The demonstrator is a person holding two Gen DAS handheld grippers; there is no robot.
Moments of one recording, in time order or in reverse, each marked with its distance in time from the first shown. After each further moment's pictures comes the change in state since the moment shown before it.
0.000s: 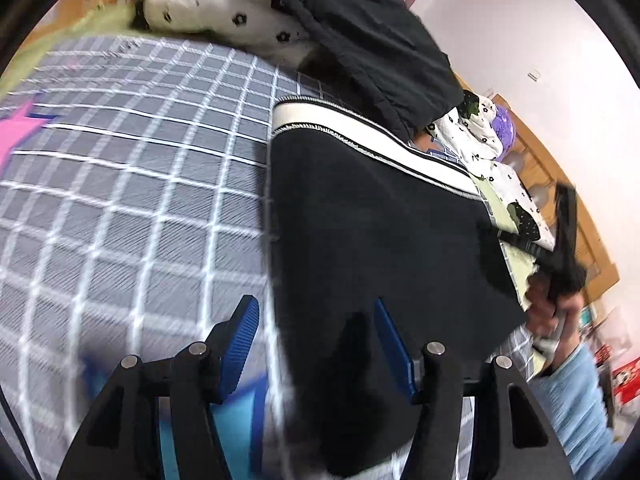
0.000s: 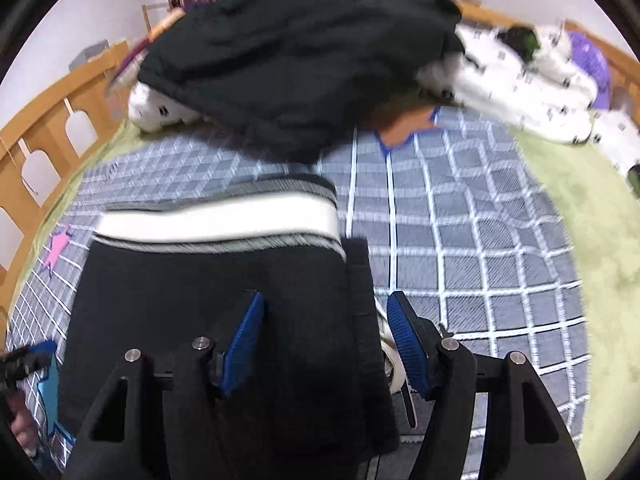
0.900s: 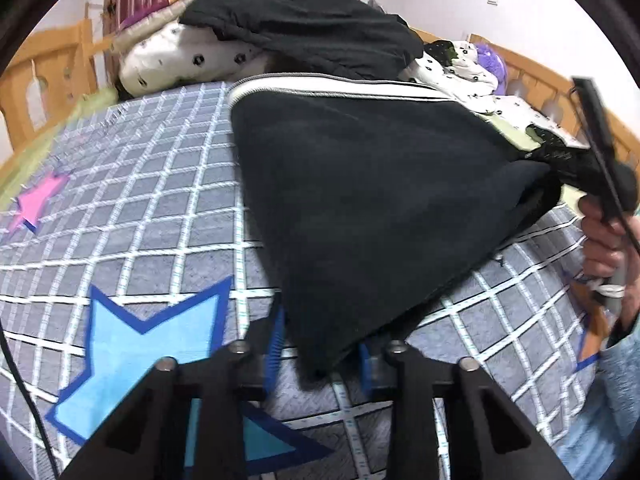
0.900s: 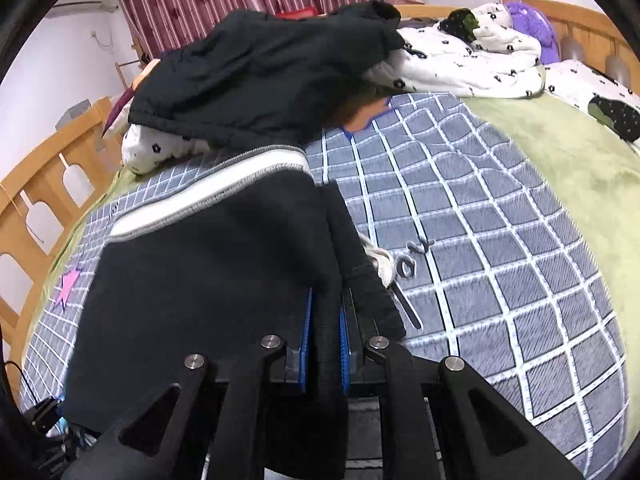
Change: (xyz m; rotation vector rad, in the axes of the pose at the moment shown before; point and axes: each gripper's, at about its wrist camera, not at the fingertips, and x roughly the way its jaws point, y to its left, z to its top) left arm -0.014 -0.069 -0.107 0.336 -0.115 0.277; right arm -0.042 0.006 -0.085 0.186 -0.176 0.003
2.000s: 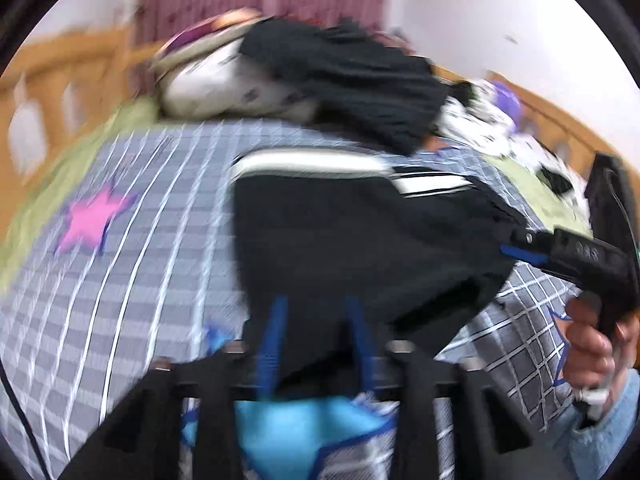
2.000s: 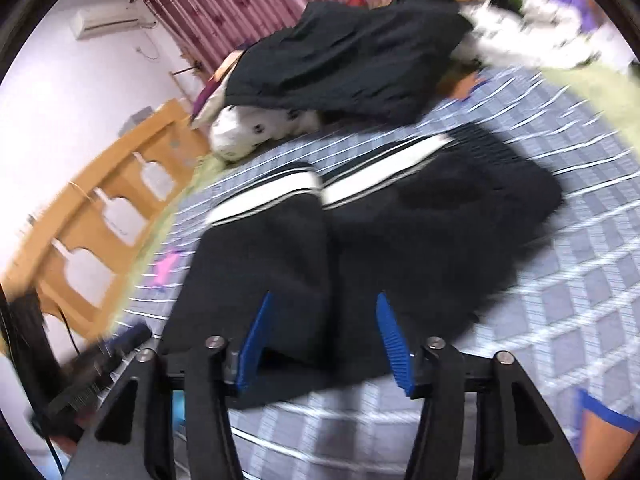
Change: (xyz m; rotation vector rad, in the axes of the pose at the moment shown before) left arm -0.068 0.086 0.023 -0.140 -0.046 -0.006; right arm -0.032 0.105 -0.038 0.081 0.071 0.309
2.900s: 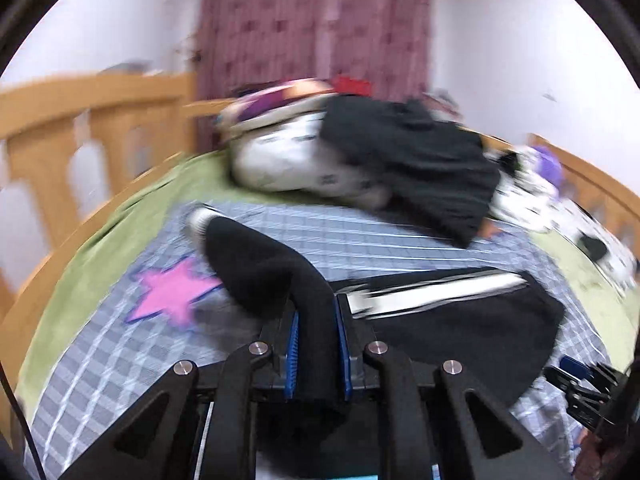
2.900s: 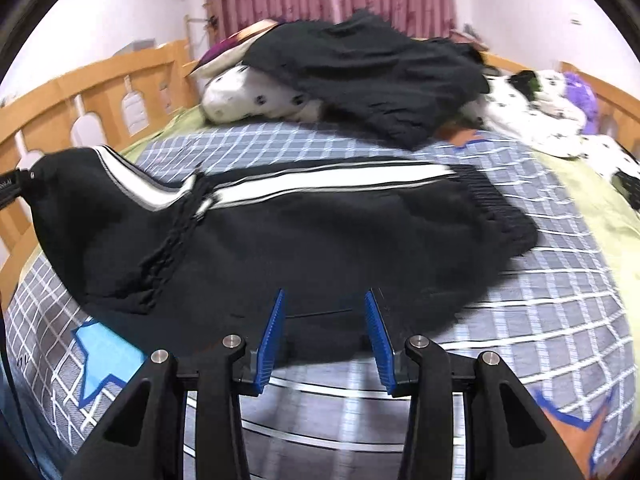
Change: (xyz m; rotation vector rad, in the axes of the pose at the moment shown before) left arm -0.040 0.013 0.083 0.034 -0.243 0.129; right arm -0.015 0.055 -0.046 -0.311 -0.074 -0.332
